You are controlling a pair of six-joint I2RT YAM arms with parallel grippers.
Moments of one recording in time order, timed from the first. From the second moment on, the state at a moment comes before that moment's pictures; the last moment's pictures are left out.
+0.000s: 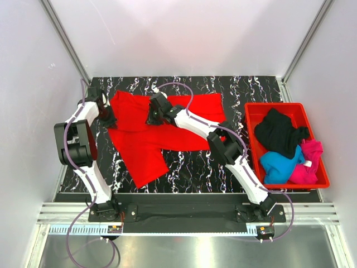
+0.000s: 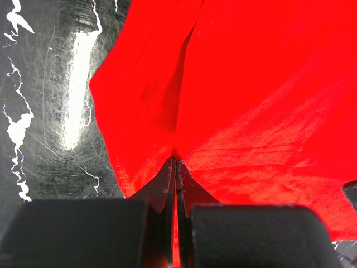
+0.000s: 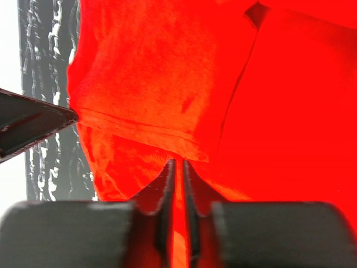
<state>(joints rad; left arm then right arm) 0.18 1.90 1.39 -0.66 0.16 -0.24 0.81 2.49 2.15 -0.34 -0.05 0.77</state>
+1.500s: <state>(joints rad) 0.17 1.88 1.46 -0.73 0.10 -0.25 0.81 2.58 2.22 -0.40 -0.03 0.76</state>
